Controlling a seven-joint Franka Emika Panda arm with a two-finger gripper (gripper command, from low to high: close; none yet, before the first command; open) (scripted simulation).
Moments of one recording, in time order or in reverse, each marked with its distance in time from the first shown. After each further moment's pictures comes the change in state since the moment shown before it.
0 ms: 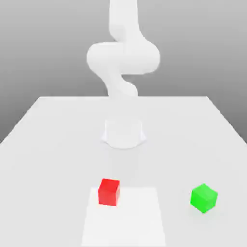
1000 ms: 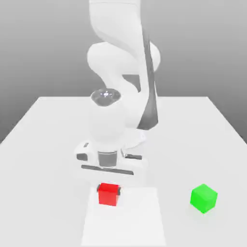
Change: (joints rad) arm -0.087 0.926 -0.010 -0.483 0.015 0.688 0.055
